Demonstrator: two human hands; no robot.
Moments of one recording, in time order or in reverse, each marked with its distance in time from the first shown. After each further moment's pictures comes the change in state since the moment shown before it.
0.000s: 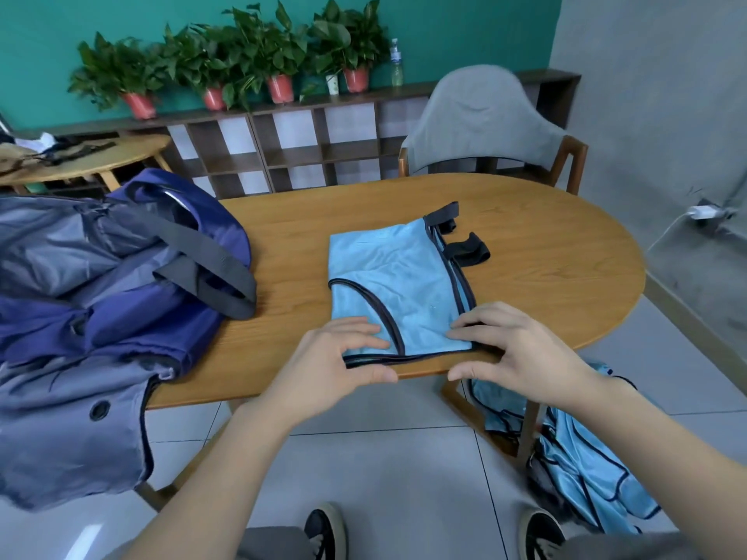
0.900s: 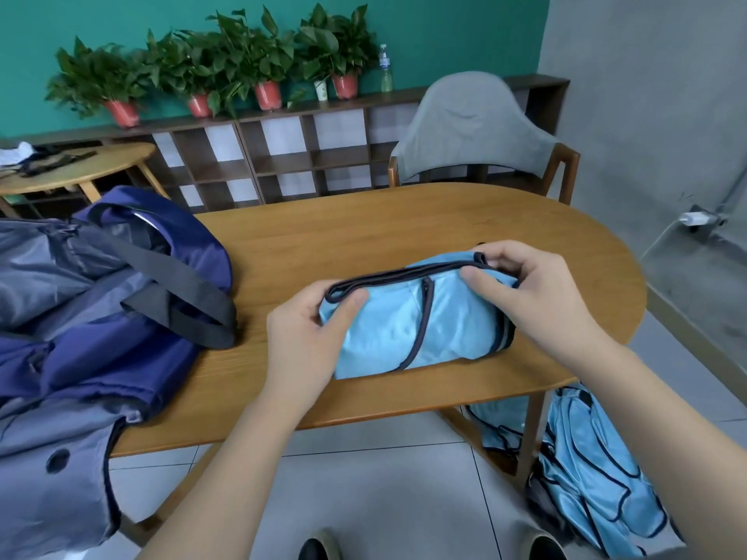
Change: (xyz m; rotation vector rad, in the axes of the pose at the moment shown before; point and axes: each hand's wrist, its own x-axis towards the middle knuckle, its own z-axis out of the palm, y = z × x) left_hand 0.048 0.038 -0.012 -0.410 0.516 -0.106; right_hand 0.058 -0.011 -0.054 0.695 0.385 0.287
